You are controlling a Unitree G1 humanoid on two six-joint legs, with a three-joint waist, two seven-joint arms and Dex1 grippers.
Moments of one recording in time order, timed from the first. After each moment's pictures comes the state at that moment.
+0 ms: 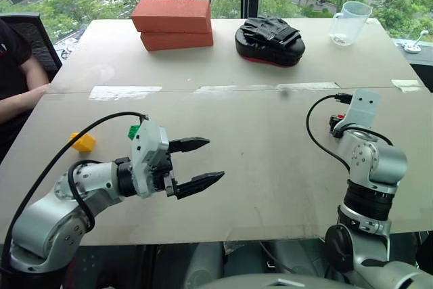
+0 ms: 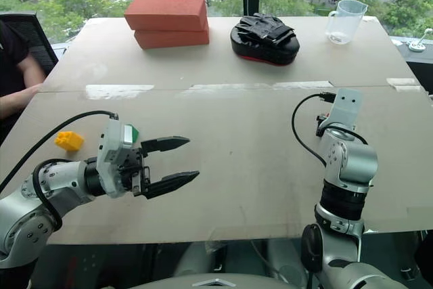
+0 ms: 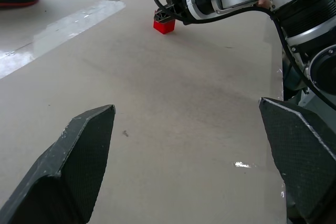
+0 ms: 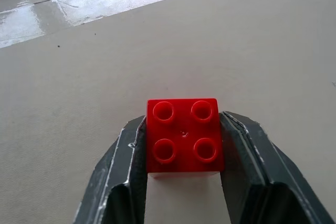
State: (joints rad) left arm 0.06 0.82 0.24 -0.67 -0.84 0.63 -0.87; right arm -0.55 -0.04 -0.32 -0.30 0.08 1.25 -0.31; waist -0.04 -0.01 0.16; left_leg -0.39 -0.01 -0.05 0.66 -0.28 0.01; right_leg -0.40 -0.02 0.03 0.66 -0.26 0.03
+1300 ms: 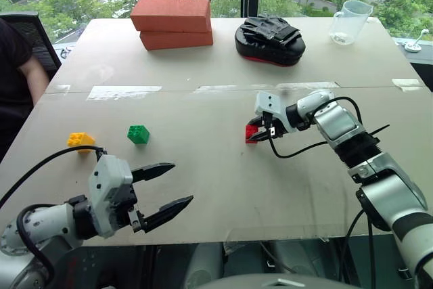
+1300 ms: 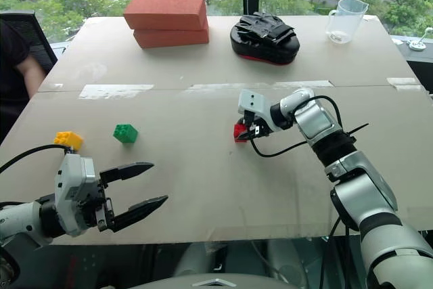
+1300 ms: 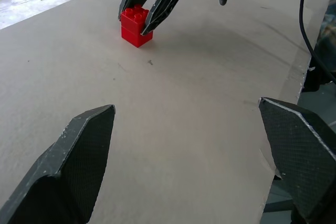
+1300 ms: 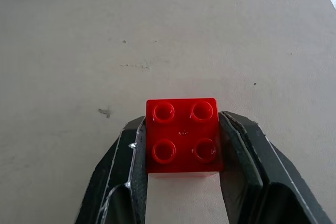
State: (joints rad) left arm 0.48 0.80 0.53 -0.77 -0.79 0.54 -0.92; right arm -0.93 -0.40 0.45 0.46 0.04 0.33 1.23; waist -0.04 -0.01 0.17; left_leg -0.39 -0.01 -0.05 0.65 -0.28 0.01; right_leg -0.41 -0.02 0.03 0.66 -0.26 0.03
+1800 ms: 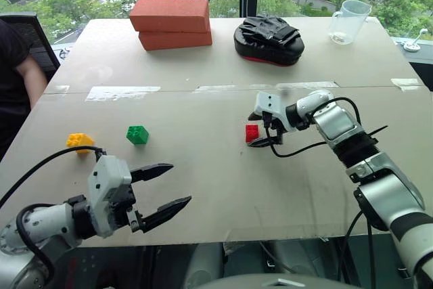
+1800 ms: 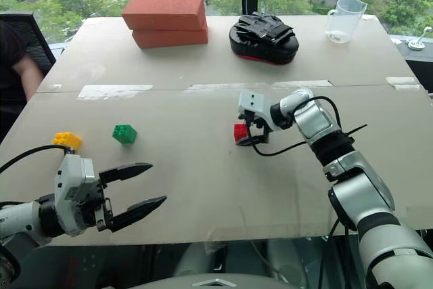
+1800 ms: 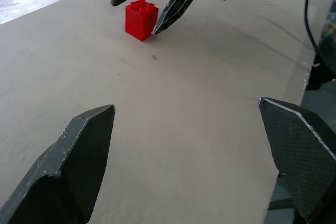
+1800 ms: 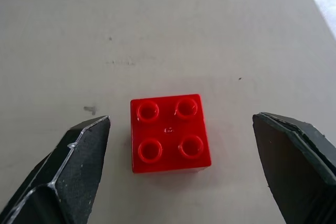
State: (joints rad) left arm 0.49 0.75 0.53 -0.71 -0.75 0.51 -0.92; right arm -0.93 -0.40 0.41 0.45 0.04 0.32 1.22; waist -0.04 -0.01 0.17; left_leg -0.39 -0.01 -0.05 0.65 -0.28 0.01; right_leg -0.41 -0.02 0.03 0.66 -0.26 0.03
